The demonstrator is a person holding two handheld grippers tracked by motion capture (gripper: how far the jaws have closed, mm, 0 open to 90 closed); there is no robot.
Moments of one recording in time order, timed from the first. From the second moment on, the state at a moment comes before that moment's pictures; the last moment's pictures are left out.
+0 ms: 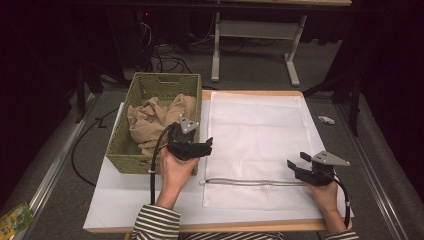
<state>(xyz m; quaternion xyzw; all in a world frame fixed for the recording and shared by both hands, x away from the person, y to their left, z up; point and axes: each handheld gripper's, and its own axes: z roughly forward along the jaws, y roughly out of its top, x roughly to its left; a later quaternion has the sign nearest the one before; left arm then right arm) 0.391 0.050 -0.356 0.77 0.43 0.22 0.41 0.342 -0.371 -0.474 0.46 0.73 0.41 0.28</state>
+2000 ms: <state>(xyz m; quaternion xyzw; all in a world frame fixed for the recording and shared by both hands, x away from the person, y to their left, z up) 0.492 0.091 -0.376 0.78 0.54 0.20 0.24 0.342 -0.371 -0.474 0.46 0.73 0.41 0.28</state>
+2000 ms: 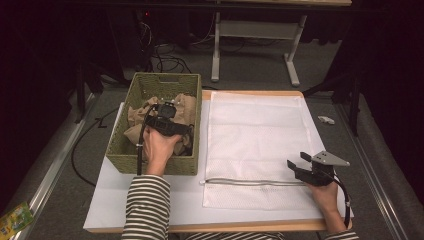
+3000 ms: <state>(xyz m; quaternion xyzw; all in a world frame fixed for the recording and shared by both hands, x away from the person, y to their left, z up) 0.541 0.099 -0.430 0.78 0.59 0.14 0.16 0.343 -0.369 -0.475 0.47 0.74 0.40 0.28</state>
